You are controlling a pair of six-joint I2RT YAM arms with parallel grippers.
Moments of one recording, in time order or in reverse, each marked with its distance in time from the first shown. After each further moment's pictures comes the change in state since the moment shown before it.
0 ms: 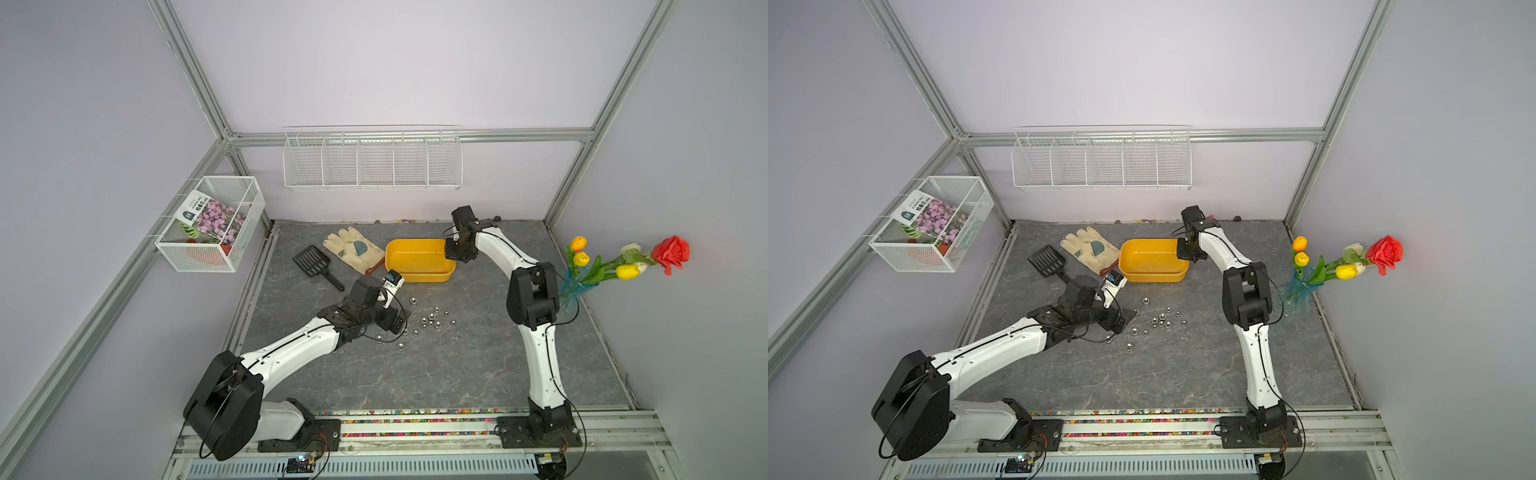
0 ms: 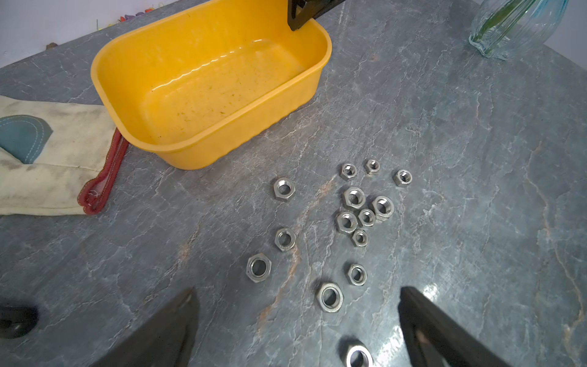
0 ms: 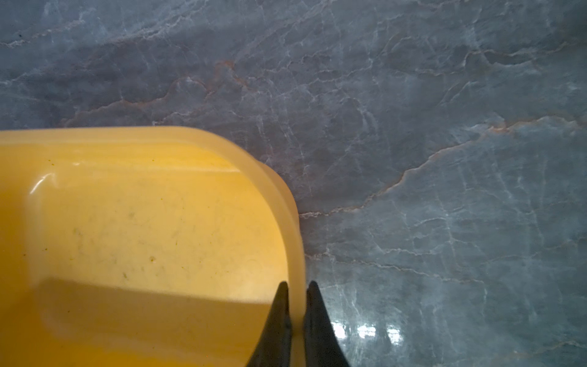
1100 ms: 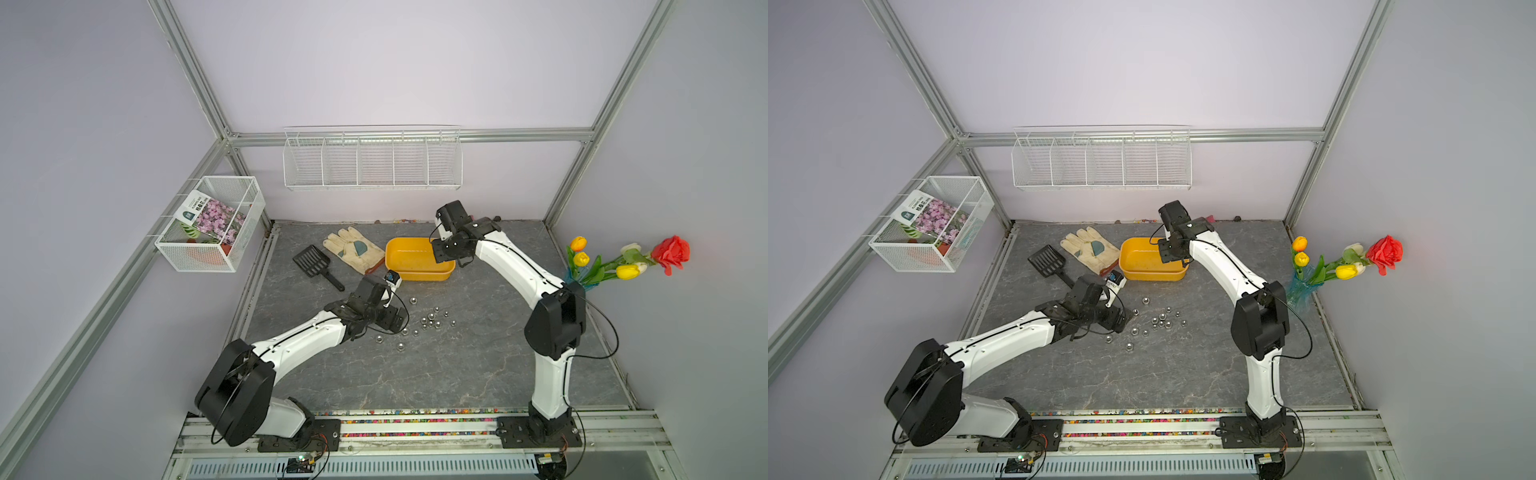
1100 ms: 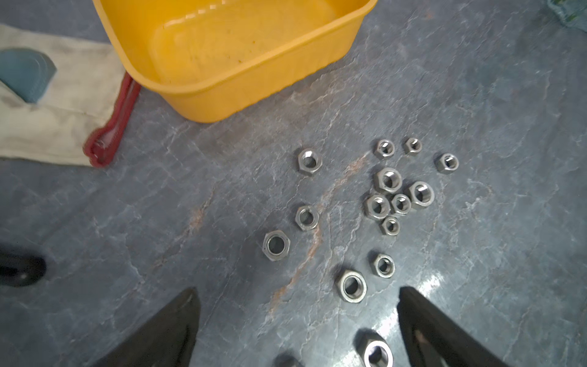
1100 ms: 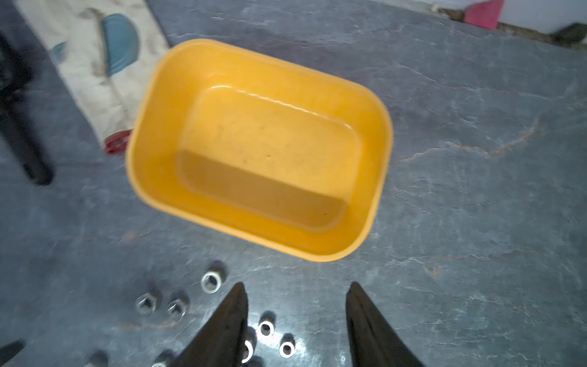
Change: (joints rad) left arm 0.000 0.098 0.057 -0.120 -0.084 -0.090; right arm 0.227 -0.378 -0.212 -0.056 0.106 -0.156
